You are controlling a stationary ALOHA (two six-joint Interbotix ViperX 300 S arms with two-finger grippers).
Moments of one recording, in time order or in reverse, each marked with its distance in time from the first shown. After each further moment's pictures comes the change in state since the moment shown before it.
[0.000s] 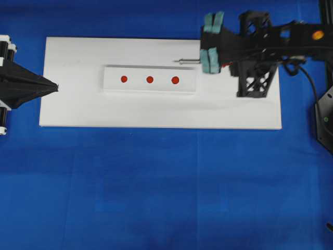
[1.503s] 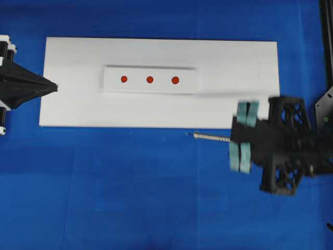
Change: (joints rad) left arm 0.000 -0.003 0.000 0.000 0.000 -0.020; right arm 0.621 -0.046 -0.031 -0.071 0.184 0.704
